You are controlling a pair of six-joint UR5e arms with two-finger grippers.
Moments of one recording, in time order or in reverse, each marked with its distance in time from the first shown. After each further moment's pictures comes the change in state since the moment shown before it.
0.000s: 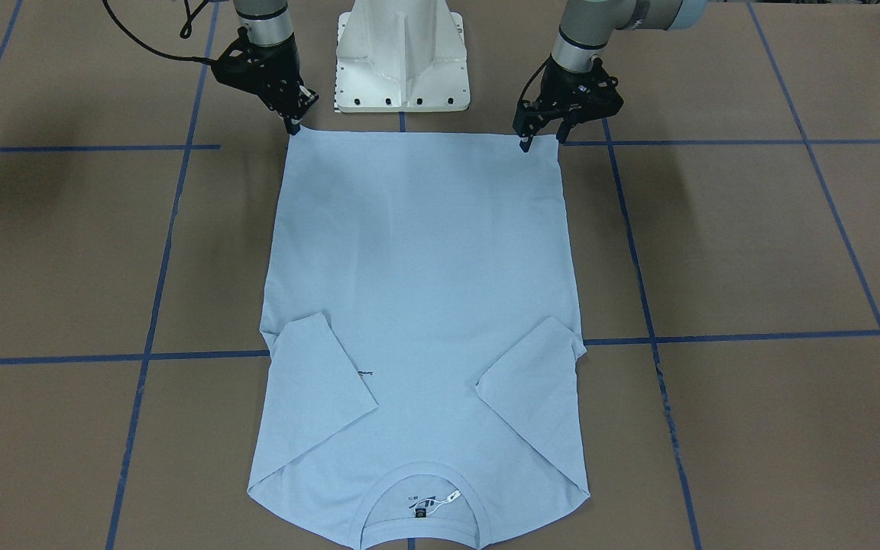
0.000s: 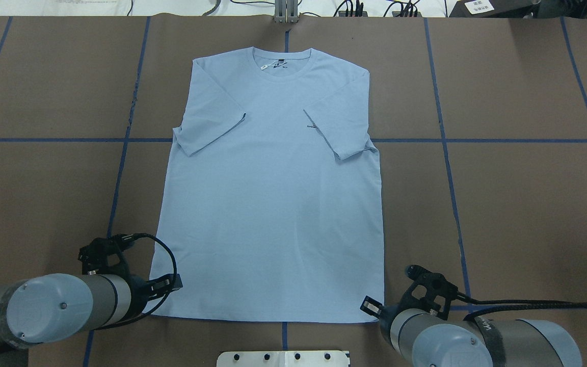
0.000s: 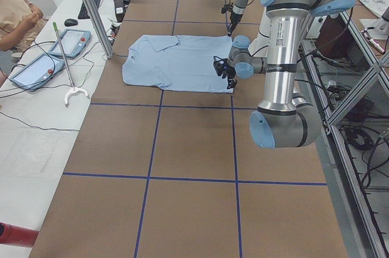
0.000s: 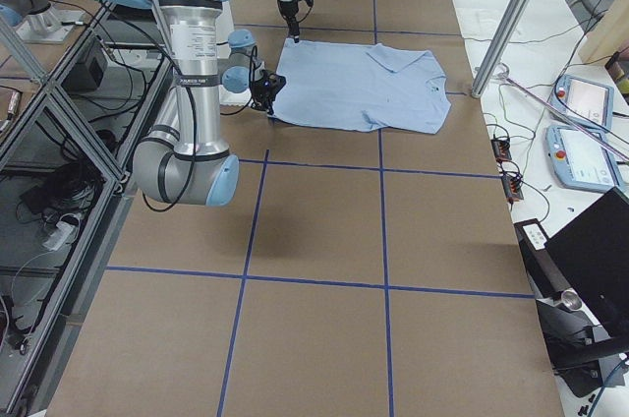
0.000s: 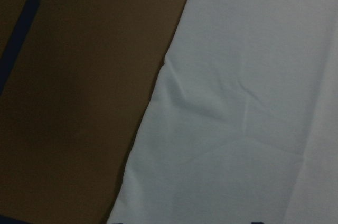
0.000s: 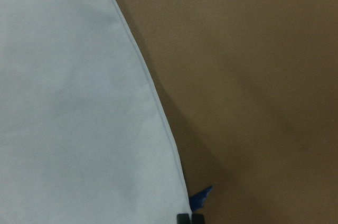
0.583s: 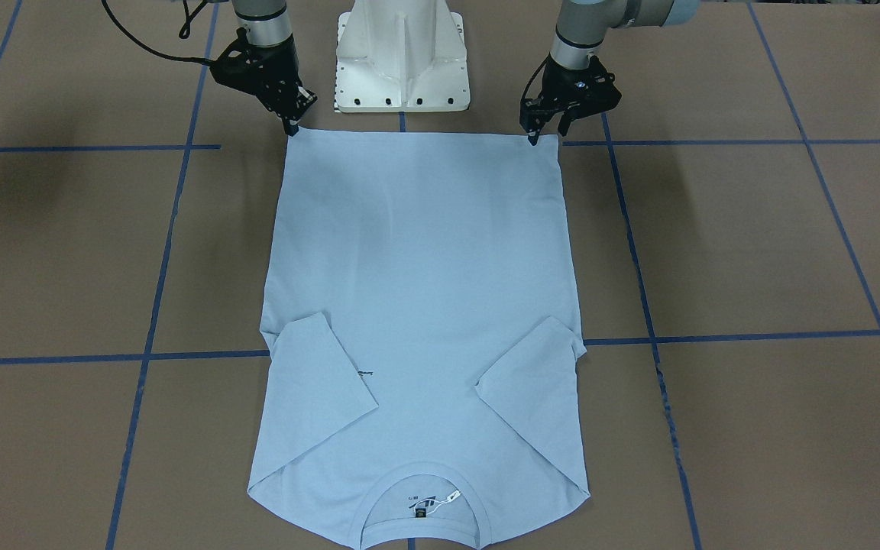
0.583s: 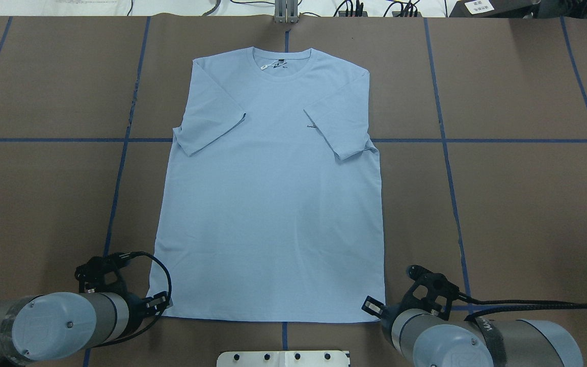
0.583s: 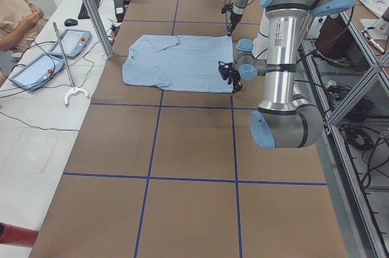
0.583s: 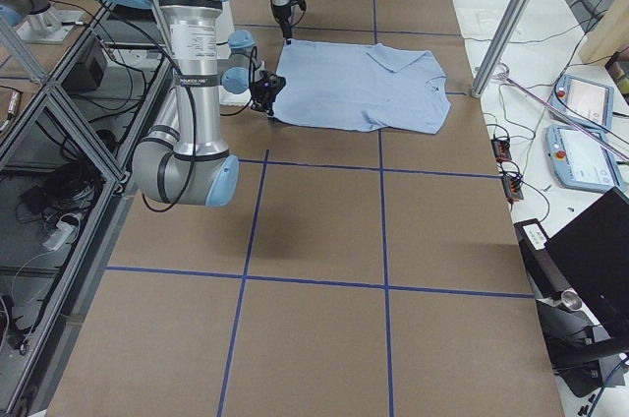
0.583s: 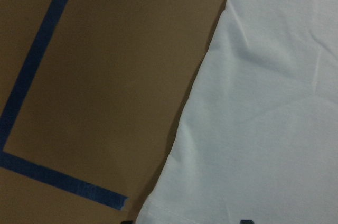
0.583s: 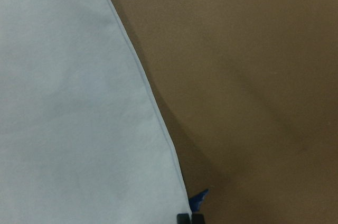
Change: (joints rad) left arm 0.042 0.029 0.004 0.018 0.005 -0.041; right arm -0.001 -0.005 -0.001 0.000 -0.003 0.000
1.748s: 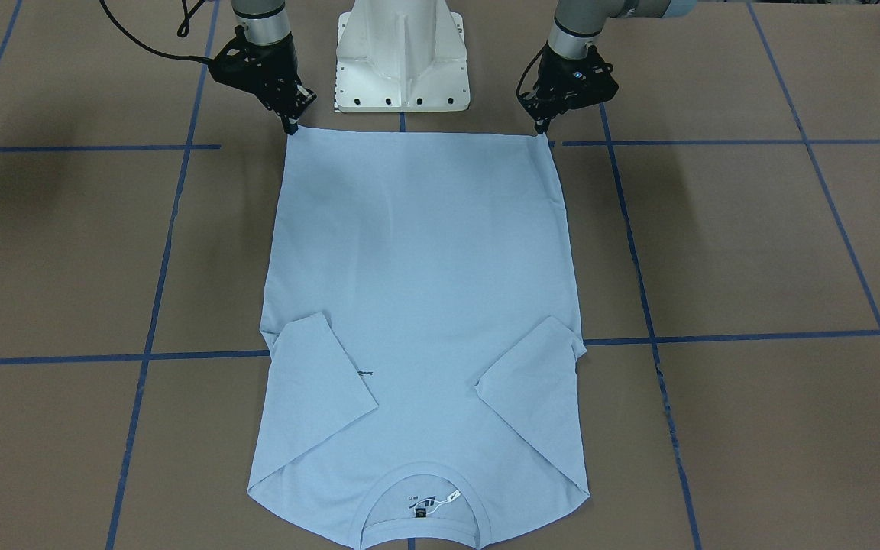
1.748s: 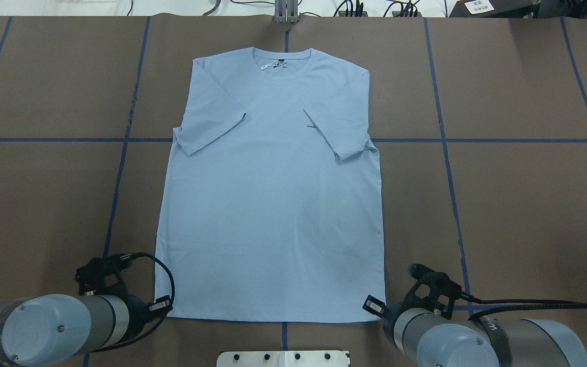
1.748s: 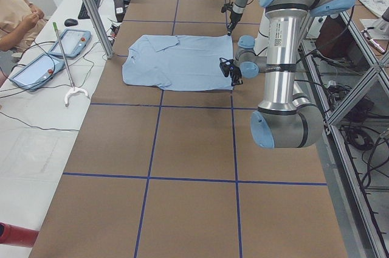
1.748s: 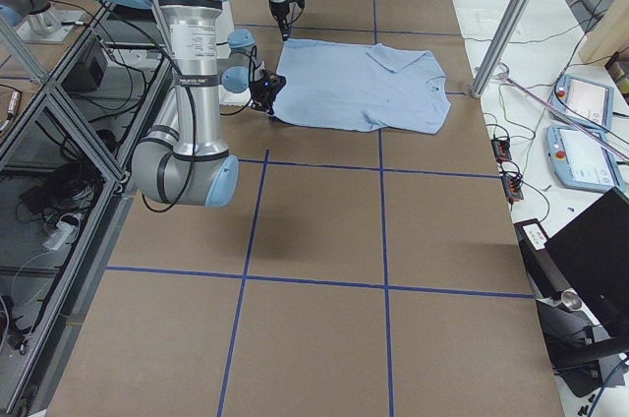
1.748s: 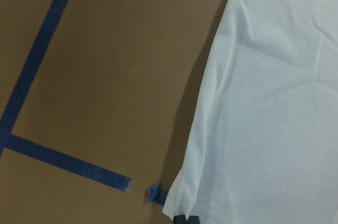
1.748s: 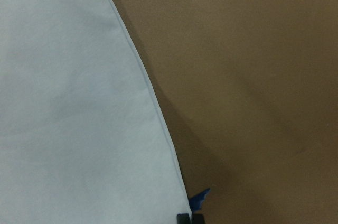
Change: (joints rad) left arm 0.008 -0.010 -0.054 0.000 -0.009 -0.010; right arm 0.002 -0.017 0.031 -0.001 0.000 0.000
